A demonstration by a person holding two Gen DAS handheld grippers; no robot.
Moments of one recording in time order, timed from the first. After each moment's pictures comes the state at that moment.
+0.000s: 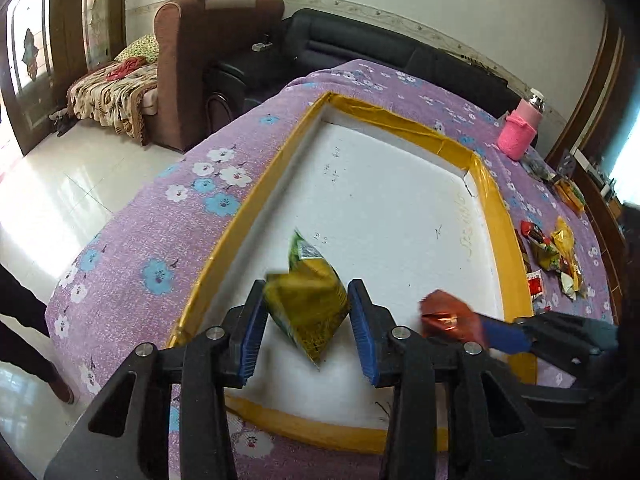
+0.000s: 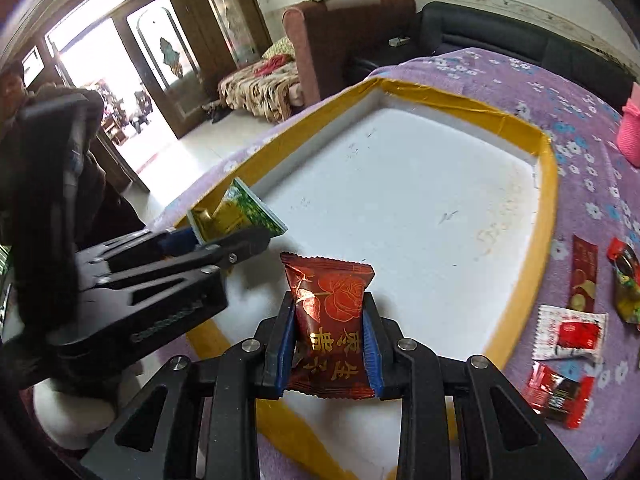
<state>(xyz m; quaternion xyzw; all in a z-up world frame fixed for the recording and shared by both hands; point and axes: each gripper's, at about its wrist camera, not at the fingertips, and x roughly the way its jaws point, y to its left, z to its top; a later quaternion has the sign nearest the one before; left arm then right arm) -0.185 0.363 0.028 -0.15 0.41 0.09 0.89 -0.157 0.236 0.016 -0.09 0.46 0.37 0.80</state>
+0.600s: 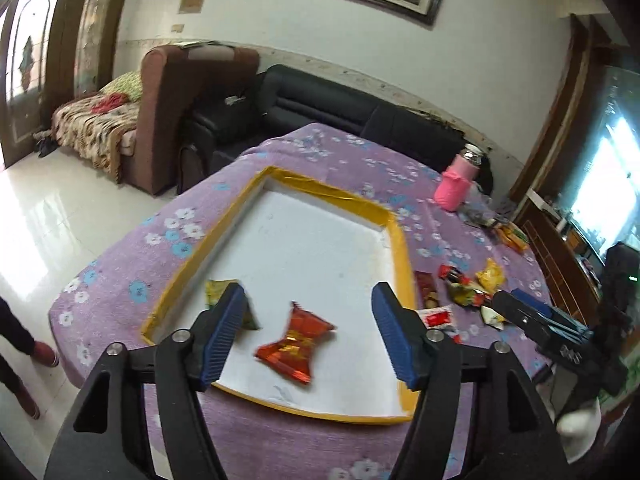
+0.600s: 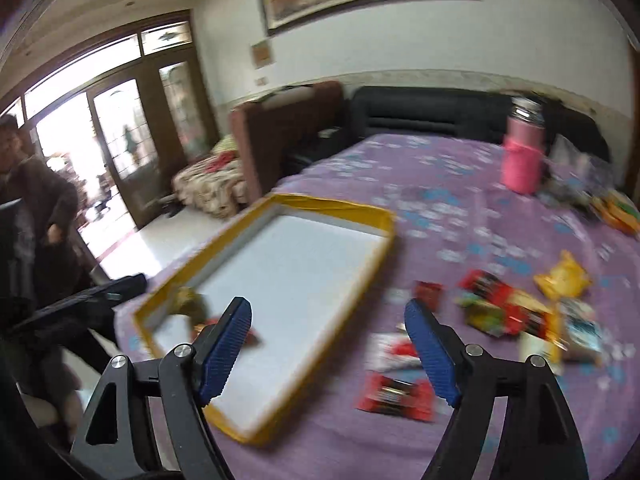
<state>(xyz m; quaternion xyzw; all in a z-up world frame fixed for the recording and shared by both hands) -0.238 0.315 0.102 -0.17 0.31 0.04 0.94 -0.170 0.078 0.088 0.00 0.32 0.27 0.91</state>
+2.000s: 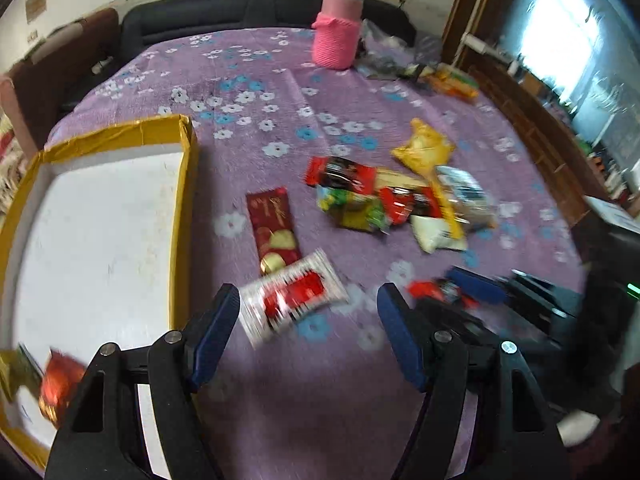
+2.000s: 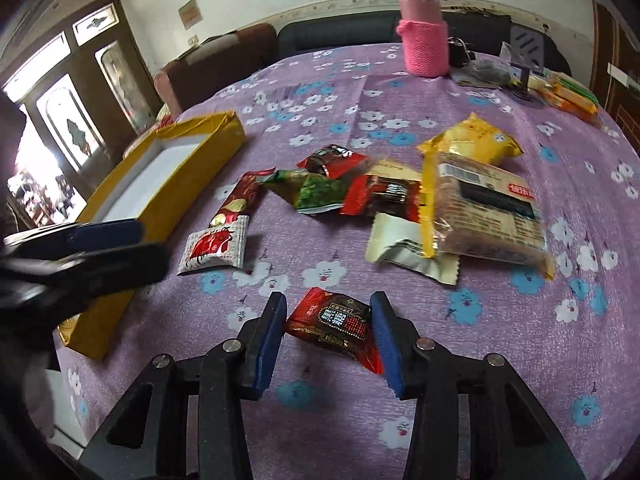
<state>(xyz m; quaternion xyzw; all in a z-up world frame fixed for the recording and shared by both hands) -0.083 0.128 0.046 -0.01 0.48 -0.10 0.87 -0.122 -0.032 -0.004 0.01 0.44 0.21 0.87</state>
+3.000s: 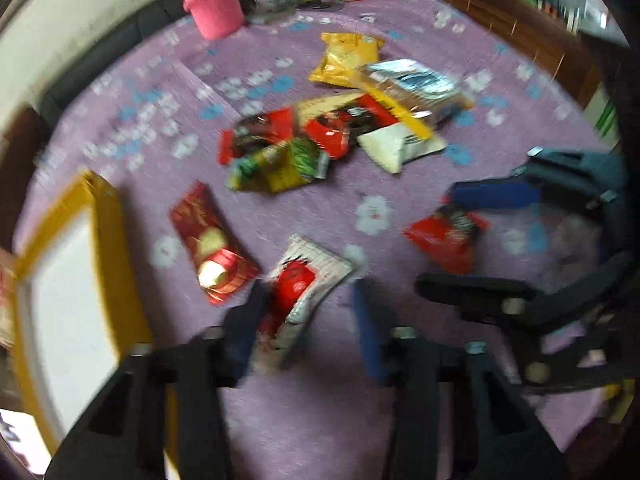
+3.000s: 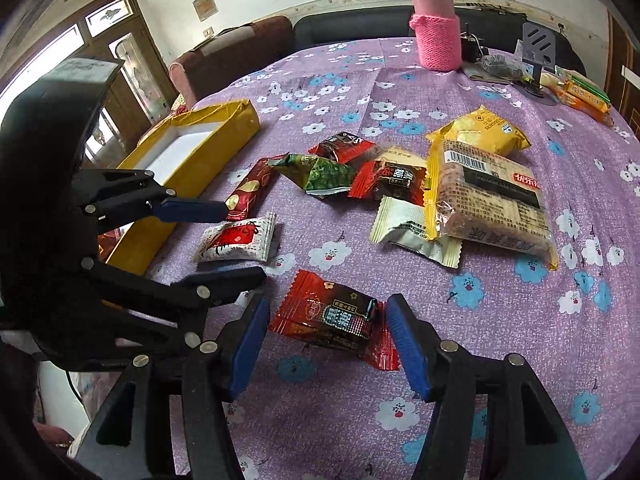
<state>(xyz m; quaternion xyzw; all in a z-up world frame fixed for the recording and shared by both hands) -0.082 0.080 0.012 0.18 0.51 -0.21 0.81 -0.129 -0.036 -0.007 0.00 0.45 0.24 0.86</state>
